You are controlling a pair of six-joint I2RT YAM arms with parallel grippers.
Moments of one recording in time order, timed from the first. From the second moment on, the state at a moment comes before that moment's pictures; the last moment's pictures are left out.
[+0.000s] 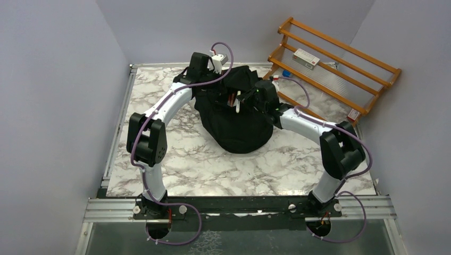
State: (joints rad) left arm -0.38 1.90 1.66 -0.40 0.45 -0.08; right arm 0.57 1.72 1.16 0.11 0.16 1.11
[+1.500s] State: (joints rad) left arm -0.41 1.90 1.62 -0.32 0.45 -0.12; right arm 0.54 1.97 1.29 0.29 0.24 1.18
